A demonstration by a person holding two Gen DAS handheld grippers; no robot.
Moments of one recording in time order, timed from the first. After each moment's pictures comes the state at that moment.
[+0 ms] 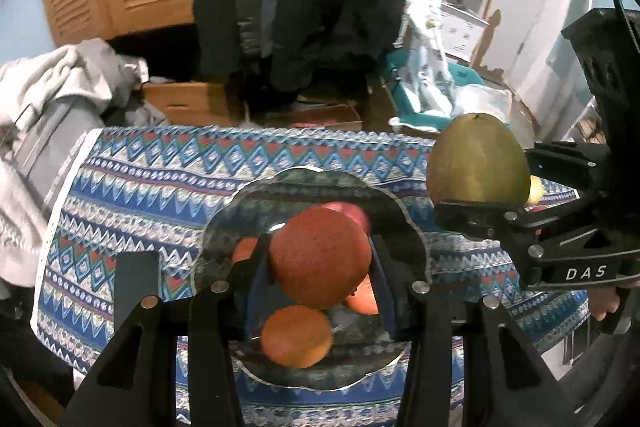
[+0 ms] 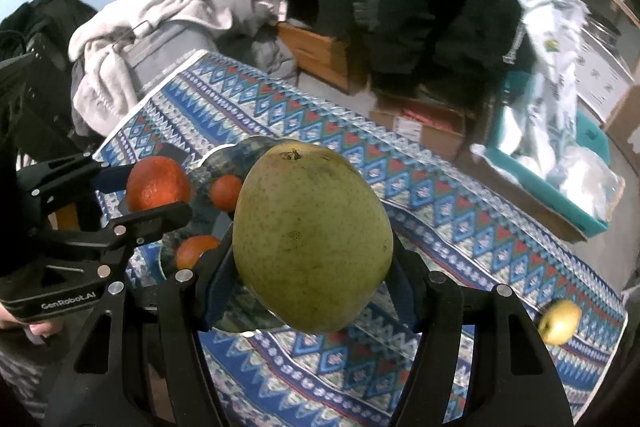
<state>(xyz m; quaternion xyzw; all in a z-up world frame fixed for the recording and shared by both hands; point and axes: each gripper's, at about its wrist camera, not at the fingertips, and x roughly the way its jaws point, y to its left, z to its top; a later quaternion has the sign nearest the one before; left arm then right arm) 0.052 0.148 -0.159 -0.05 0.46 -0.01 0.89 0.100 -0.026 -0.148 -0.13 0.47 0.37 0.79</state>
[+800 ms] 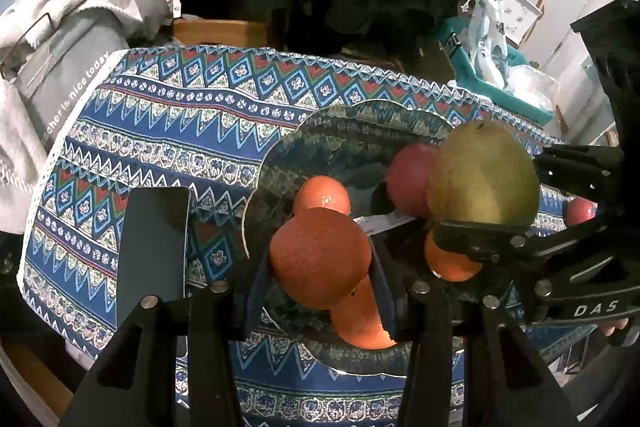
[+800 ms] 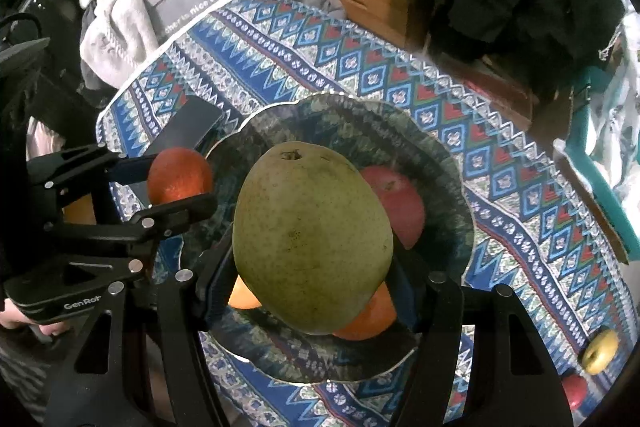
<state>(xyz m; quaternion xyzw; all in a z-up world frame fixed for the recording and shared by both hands) 0.049 0.204 -0.226 -0.09 0.52 0.03 0.85 0.097 0.054 -0.213 -0.16 0.53 0.41 0.72</state>
